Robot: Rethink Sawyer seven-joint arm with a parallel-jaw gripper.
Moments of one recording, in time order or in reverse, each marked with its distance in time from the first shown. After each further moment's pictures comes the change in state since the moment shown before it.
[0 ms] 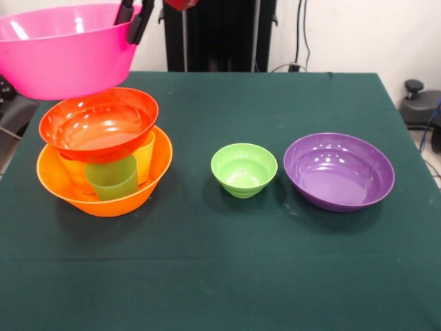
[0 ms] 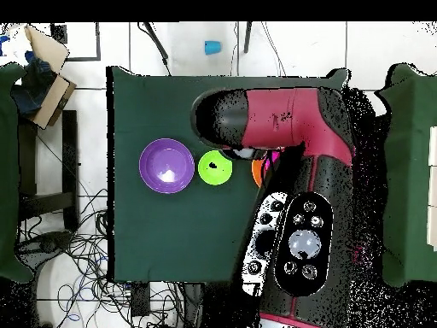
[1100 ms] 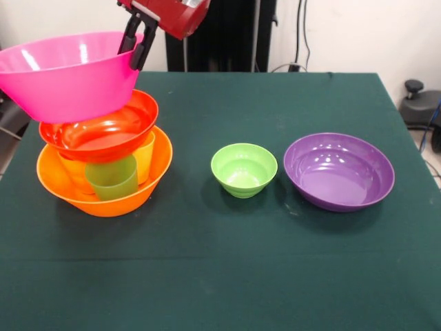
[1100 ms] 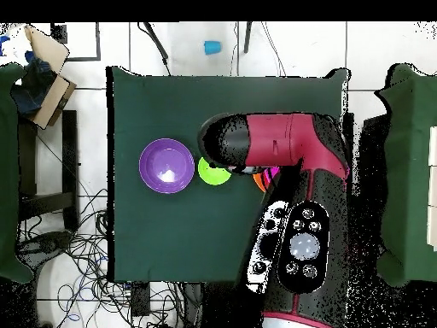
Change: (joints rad) arm -0.010 -0.001 0.002 0.133 -0.005 -0.155 0.000
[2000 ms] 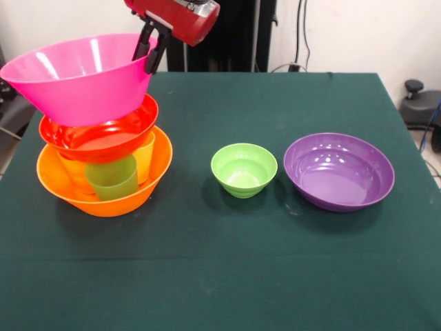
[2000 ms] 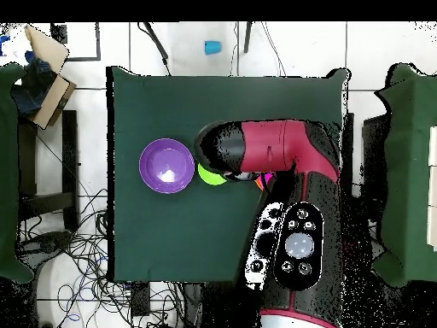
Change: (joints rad) arm 0.000 0.000 0.019 0.042 0.000 0.000 0.000
